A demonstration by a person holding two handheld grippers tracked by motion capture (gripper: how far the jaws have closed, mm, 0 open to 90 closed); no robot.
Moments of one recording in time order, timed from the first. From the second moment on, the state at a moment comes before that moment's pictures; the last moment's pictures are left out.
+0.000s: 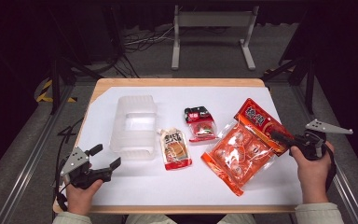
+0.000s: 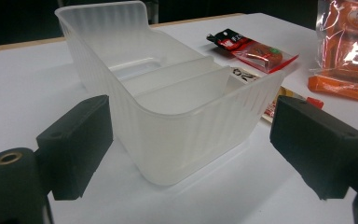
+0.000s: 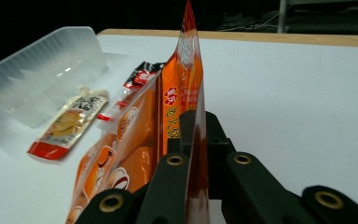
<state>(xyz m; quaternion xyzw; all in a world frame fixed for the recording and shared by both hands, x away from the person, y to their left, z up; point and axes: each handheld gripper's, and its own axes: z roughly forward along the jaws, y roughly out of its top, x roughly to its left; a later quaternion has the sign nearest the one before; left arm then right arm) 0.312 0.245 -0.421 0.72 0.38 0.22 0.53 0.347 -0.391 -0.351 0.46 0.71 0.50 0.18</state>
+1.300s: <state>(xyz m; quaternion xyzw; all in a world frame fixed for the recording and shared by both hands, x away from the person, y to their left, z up) 0.318 0.243 -0.402 0.71 0.40 0.22 0.53 0.314 -0.334 -0.271 0.34 0.75 0.55 0.17</state>
